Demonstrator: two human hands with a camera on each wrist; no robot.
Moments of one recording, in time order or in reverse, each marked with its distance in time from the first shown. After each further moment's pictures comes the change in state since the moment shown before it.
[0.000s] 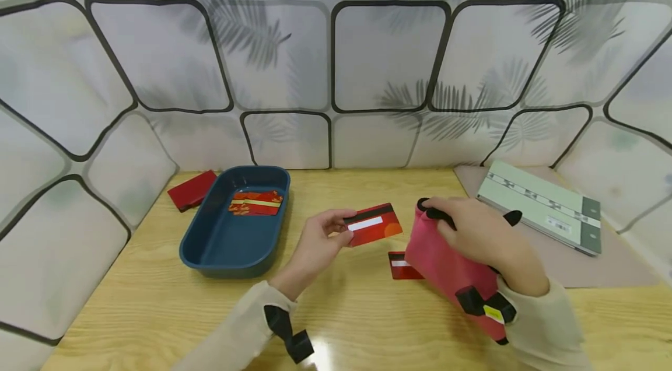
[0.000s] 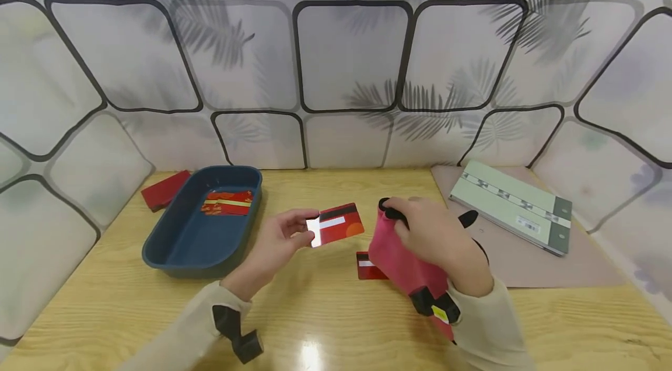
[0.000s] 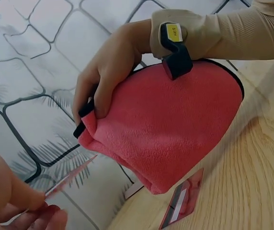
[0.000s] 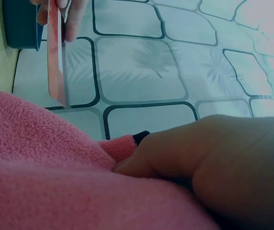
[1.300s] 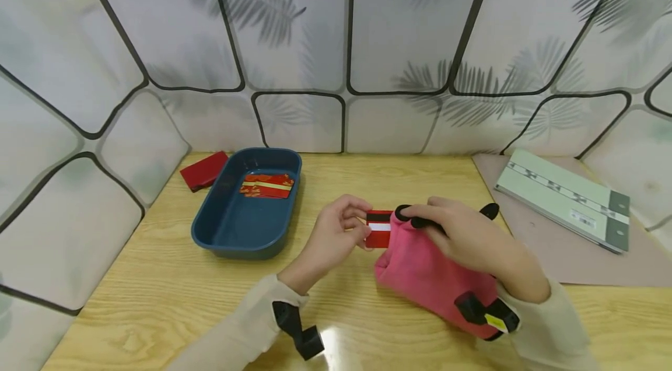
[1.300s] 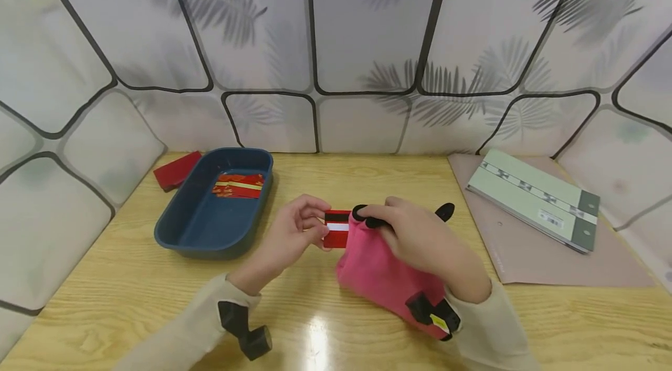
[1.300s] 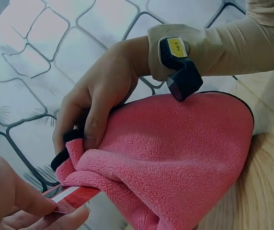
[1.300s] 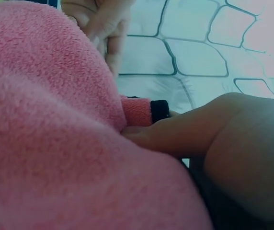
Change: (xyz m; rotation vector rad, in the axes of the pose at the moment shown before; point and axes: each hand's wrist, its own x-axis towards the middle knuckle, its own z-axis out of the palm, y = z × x) left_hand -0.009 0.012 0.003 -0.014 -0.093 0.032; right_hand 0.007 -0.026 0.021 0.107 0.014 -0.261
